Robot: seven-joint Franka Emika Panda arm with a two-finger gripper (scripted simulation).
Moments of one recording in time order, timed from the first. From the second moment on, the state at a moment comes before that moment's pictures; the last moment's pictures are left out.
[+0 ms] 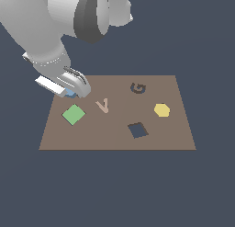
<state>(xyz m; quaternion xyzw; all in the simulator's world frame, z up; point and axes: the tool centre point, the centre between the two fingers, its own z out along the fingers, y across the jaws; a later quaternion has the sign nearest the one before) -0.063 -0.178 0.043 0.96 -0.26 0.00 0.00</state>
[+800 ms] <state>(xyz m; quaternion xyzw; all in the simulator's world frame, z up) -0.063 -0.177 0.031 0.96 -0.26 0.00 0.00</state>
